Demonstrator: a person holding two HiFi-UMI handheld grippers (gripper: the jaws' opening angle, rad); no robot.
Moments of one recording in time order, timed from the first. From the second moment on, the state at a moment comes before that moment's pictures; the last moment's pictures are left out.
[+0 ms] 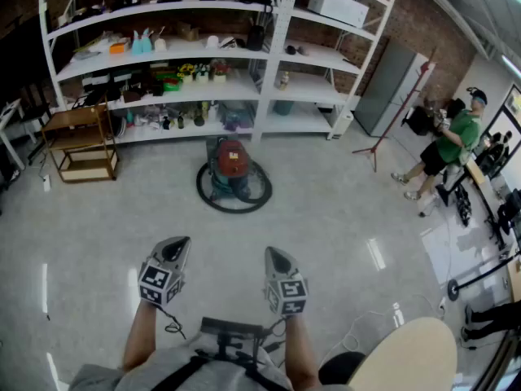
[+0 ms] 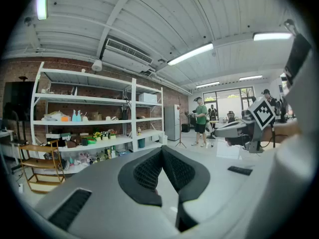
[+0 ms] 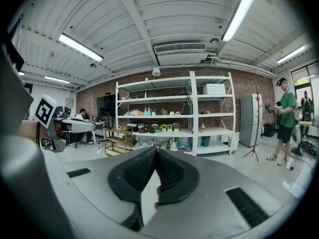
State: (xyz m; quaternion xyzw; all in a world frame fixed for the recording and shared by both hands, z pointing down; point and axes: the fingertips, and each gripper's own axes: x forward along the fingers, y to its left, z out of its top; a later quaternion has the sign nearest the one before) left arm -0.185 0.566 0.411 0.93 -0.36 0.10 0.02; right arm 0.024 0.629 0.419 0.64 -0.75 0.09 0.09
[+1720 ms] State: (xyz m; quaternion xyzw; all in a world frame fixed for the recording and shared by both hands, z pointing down) left arm -0.193 0.420 0.428 0.93 -0.36 0.10 0.02; right arm 0.012 0.481 0.436 0.64 -0.76 0.10 0.08
